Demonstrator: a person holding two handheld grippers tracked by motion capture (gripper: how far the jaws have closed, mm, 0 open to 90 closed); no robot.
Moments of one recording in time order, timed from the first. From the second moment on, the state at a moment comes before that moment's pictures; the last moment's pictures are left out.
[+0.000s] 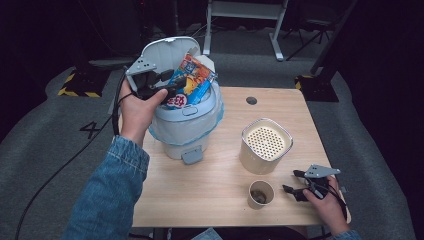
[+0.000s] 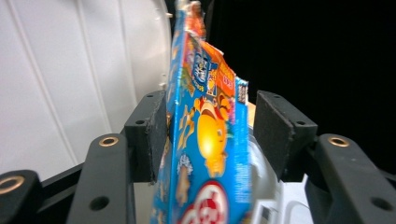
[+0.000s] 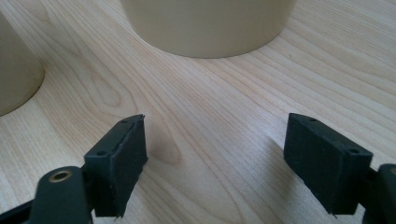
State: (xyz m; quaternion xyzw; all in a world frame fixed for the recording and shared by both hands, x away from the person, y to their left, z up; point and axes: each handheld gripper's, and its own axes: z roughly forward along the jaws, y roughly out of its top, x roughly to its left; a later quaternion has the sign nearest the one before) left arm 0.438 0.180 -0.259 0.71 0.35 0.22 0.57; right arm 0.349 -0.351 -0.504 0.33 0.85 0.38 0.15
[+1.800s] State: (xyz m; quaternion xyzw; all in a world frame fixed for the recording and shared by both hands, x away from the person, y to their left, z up) left arm 0.354 0.206 -0.288 0.79 0.27 0.19 0.52; right arm 0.347 -0.350 -0.504 0.33 0.85 0.37 0.16
